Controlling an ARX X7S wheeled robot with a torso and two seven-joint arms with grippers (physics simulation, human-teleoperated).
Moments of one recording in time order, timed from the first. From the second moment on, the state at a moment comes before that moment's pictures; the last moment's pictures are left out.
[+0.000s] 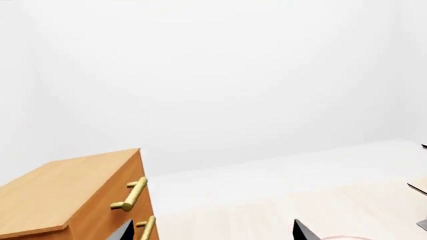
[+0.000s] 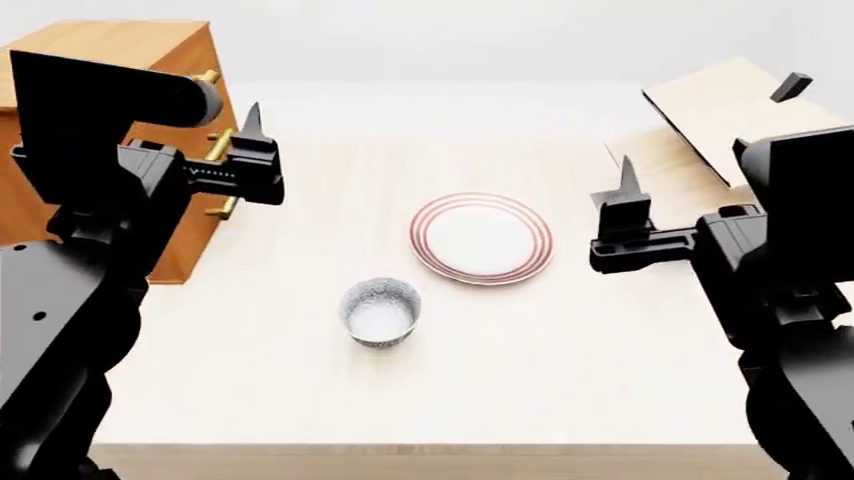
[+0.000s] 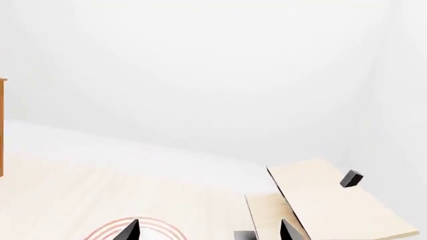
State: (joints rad) left arm -0.86 -0.30 -0.01 0.65 -0.32 -1.30 -0.06; right arm 0.75 0.32 0.09 -0.93 0.34 1.54 0.09
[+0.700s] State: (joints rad) left arm -0.88 -0.31 0.00 0.63 -0.33 -1.30 -0.06; right arm 0.80 0.42 0.15 -0.88 0.72 1.53 0.36
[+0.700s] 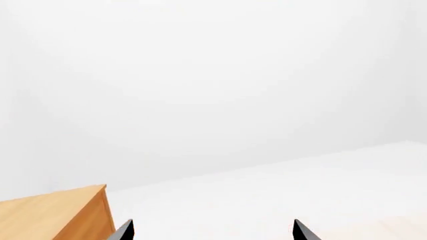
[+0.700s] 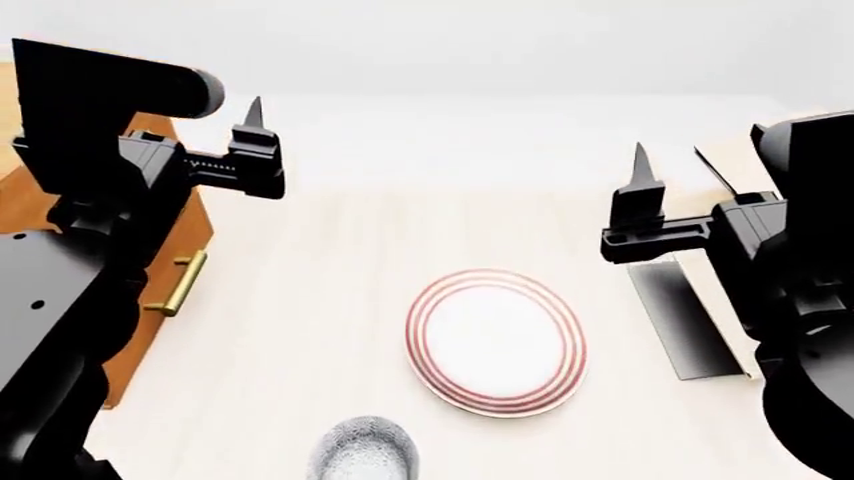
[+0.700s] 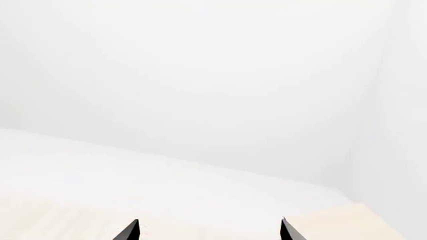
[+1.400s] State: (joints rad) left arm -0.94 -0.49 0.39 0.39 -0.13 -1.11 -0.06; right arm 0.73 0.46 0.08 -0.84 0.72 1.42 0.41
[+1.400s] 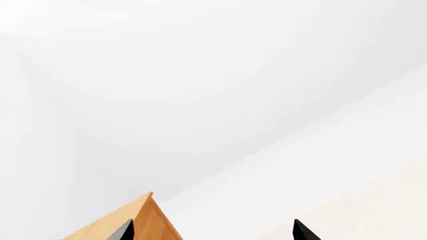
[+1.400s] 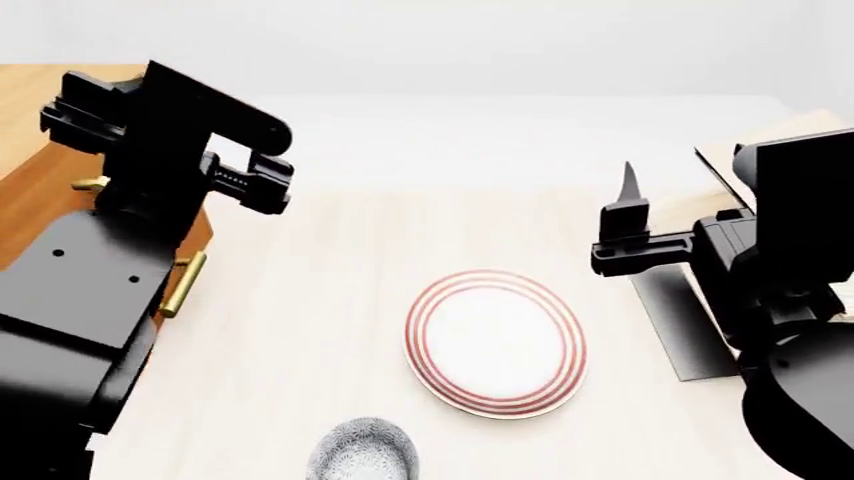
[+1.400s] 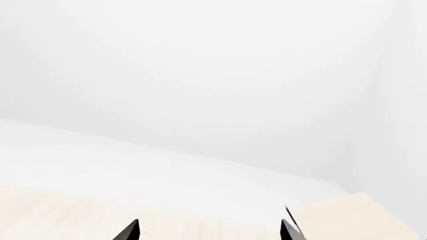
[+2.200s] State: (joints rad) left arm -1.06 -0.53 0.66 -0.01 0.02 -1.02 -0.06; right arm 0.72 0.47 0.05 -0.81 0.74 1.38 0.44
